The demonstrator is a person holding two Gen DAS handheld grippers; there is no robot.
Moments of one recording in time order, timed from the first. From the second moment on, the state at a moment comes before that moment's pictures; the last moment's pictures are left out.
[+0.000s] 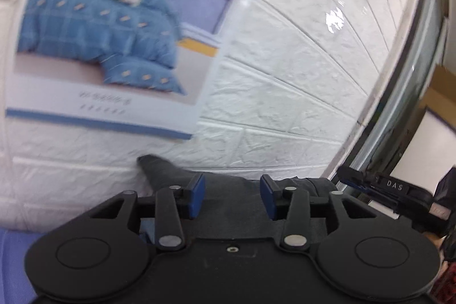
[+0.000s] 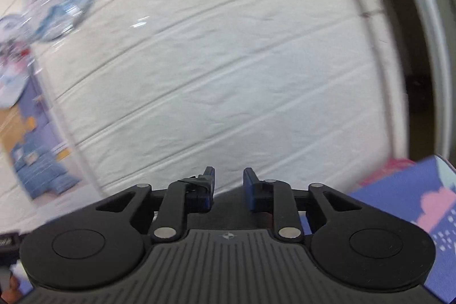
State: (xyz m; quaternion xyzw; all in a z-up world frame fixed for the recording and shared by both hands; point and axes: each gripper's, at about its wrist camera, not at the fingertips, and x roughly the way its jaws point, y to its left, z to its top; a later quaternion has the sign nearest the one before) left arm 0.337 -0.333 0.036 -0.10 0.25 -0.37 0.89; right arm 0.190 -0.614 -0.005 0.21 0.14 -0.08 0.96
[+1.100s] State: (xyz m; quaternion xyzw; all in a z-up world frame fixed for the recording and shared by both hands) left arm 0.311 -0.338 0.055 -0.10 0.25 -0.33 0.90; right arm 0.155 -0.613 0.020 0.23 0.14 -0.05 0.96
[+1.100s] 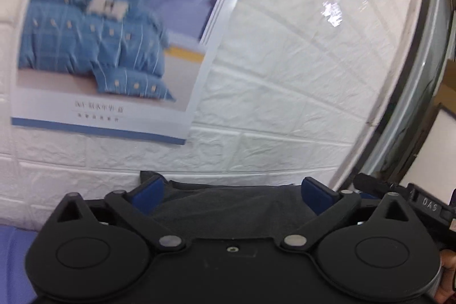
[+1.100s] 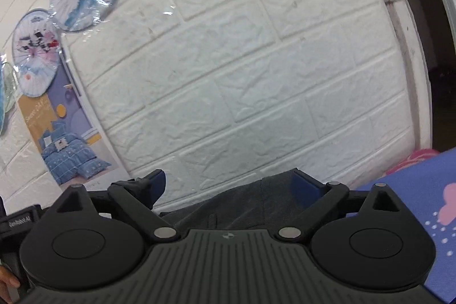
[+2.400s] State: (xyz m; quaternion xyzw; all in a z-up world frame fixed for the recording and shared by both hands) left arm 0.141 -0.310 0.033 -0.04 0.36 -0.24 0.90; right arm 0.027 -0.535 0.017 0.11 0.27 -0.09 0.95
